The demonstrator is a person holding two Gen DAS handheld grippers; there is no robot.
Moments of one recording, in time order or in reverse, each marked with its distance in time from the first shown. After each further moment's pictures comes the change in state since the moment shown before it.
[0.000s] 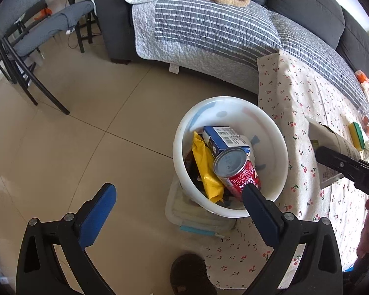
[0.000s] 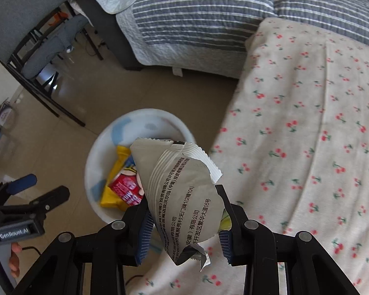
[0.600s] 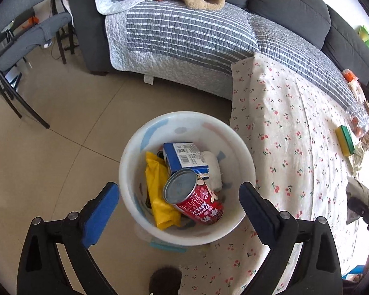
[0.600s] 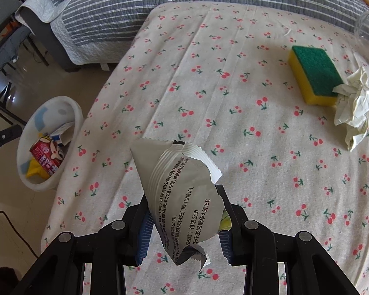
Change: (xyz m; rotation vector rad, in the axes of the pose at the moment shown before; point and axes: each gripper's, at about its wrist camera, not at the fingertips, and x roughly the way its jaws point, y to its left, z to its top) left arm 0.008 -0.061 0.014 0.038 -0.045 -0.060; right arm -0.073 -0.120 -0.058 0.114 0.015 -0.215
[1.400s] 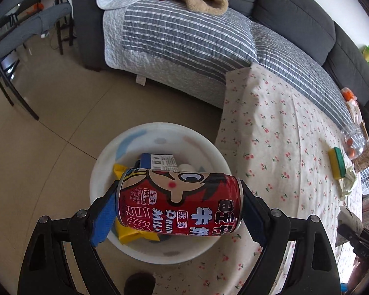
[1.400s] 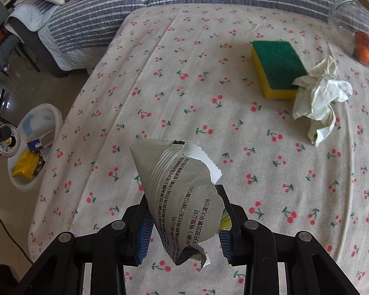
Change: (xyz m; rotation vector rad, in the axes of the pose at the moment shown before) left arm 0.019 -0.016 0.021 -0.100 -0.020 -0.063; right arm -0.013 -0.048 -0.003 0.032 0.007 -0.026
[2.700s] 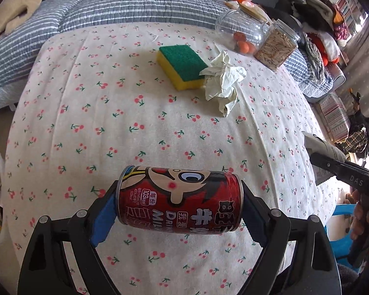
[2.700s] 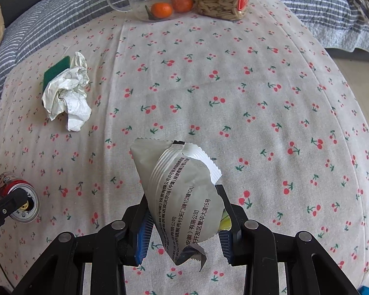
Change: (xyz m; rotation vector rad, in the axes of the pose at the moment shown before) left arm -0.005 -0.313 -0.115 0.489 0.183 -0.310; right arm -0.081 -0.224 -0.074 0.369 -0.017 -0.211
